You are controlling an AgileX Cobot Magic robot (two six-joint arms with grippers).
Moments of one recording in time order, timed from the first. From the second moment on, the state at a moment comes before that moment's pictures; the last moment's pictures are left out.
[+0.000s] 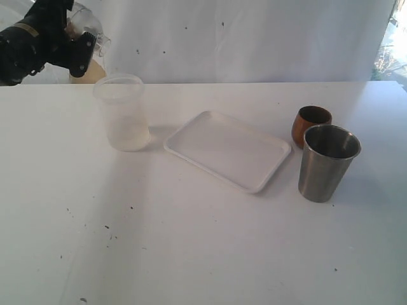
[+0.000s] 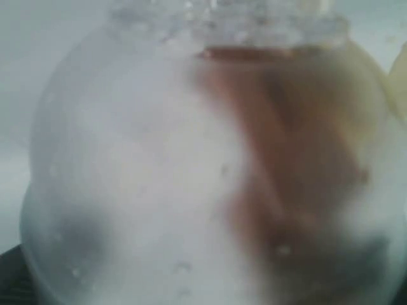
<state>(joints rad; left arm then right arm) -0.15 1.99 -1.39 -0.10 -0.46 2.11 -0.08 0.11 -0.01 0.04 0.28 -0.07</state>
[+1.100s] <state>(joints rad) -0.24 1.78 -1.40 0.57 -0.35 -0.63 -0.08 0.11 -0.01 0.04 0.28 -0.07</state>
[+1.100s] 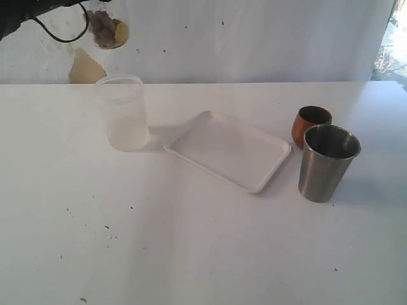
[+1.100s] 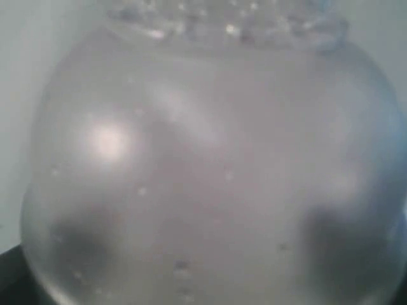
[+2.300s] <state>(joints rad) -0.49 2.19 -1.40 0.83 -0.78 -0.73 -0.08 0.11 -0.01 0.04 0.28 -0.07</state>
